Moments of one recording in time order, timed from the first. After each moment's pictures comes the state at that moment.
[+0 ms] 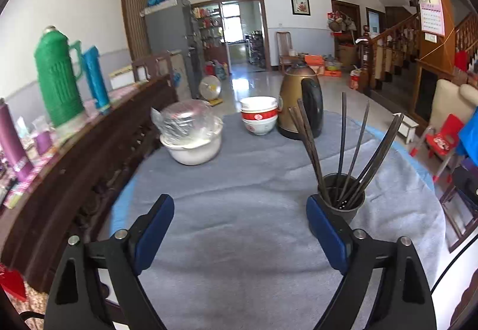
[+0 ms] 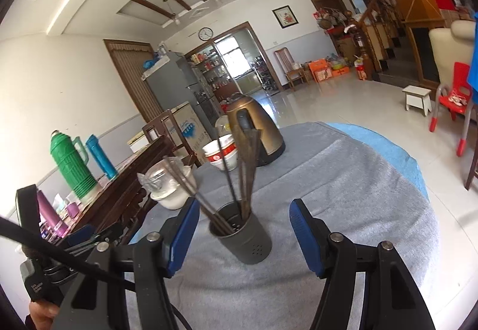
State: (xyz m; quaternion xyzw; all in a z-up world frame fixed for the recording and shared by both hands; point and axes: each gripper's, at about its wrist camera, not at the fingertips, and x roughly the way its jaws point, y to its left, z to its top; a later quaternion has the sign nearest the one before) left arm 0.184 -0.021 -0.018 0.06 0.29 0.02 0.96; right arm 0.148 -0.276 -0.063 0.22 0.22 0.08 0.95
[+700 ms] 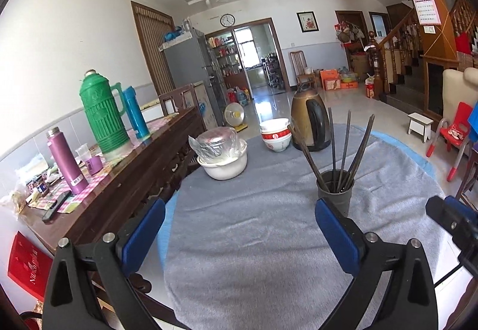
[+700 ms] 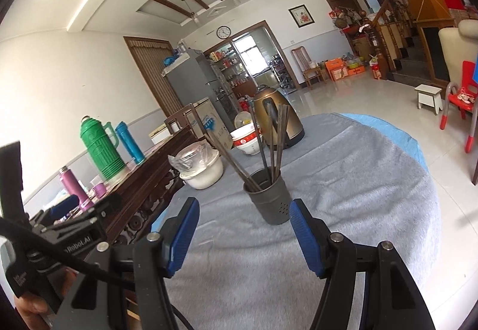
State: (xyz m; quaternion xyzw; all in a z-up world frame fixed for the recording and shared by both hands) left arm 0.072 -0.044 0.020 0.12 0.22 0.08 0.97; right arm 0.057 -0.251 -0.064 0.22 0.21 0.12 0.94
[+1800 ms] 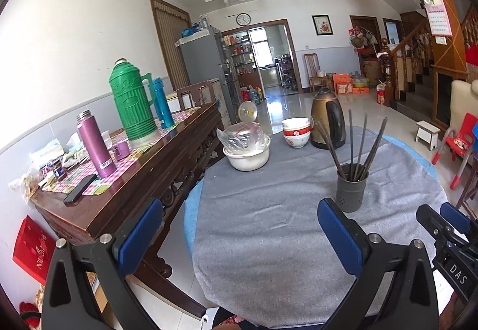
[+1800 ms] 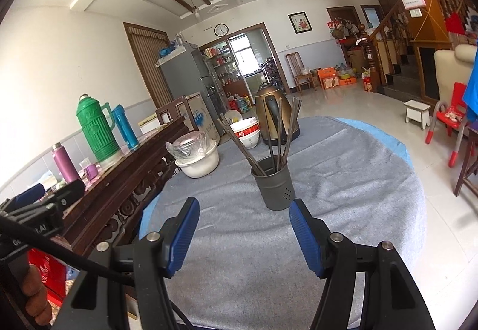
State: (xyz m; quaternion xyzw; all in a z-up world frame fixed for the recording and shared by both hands) left arm 0.021 0.009 0.034 0.09 0.22 0.10 0.97; right arm 0.020 -0.195 -0.055 0.16 0.22 0.08 0.96
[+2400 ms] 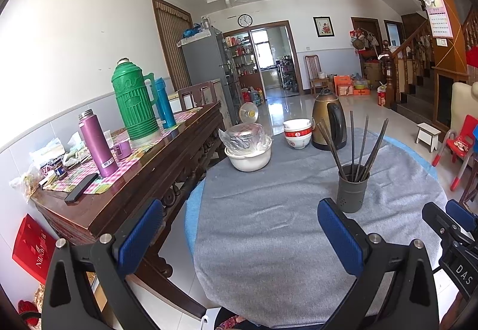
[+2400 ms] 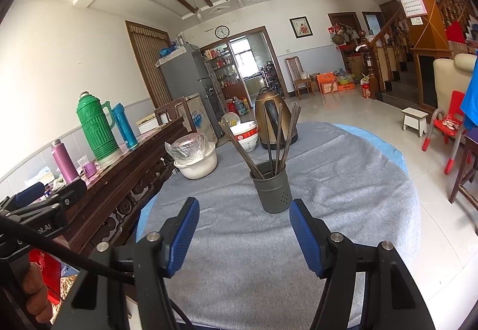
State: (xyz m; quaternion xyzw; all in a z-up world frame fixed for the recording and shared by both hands) left arm 0.019 0.012 0.033 0.09 0.22 0.10 0.97; right arm 0.013 -0.193 -0.048 0.15 0.21 0.08 0.96
